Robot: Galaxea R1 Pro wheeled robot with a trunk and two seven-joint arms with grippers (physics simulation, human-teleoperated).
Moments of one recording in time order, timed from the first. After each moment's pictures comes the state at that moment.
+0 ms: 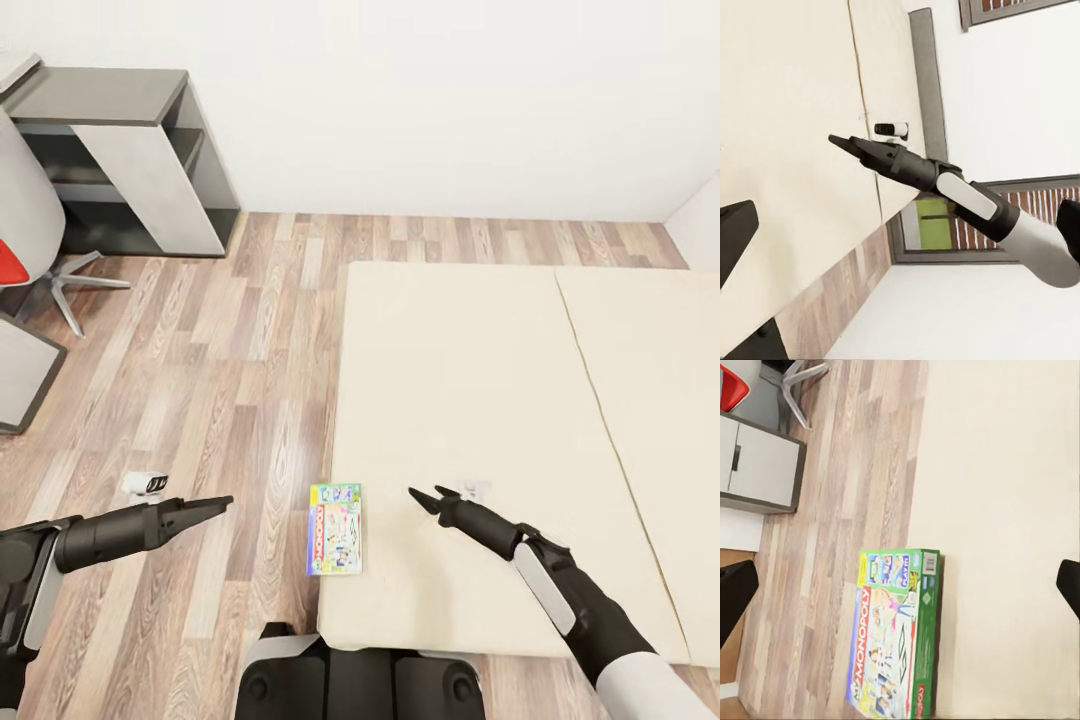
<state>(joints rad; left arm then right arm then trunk) -0.41 0.24 0.34 -1.45 0.10 0.98 -1.57 -0.54 -0.17 0.20 -0.94 -0.59 0.23 0.62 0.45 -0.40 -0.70</state>
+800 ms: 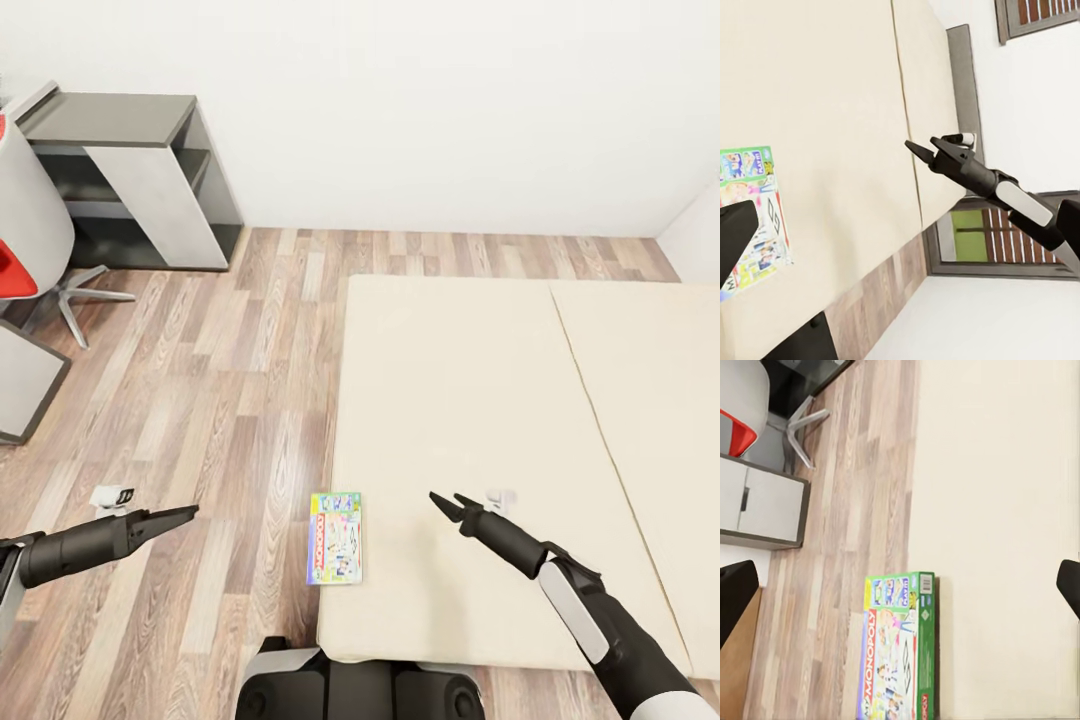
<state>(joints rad) -0.40 0.34 0.40 -1.27 0.10 0.84 -1.57 -0.45 -0.22 0.15 -1.02 -0.69 0.23 0.63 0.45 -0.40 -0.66</state>
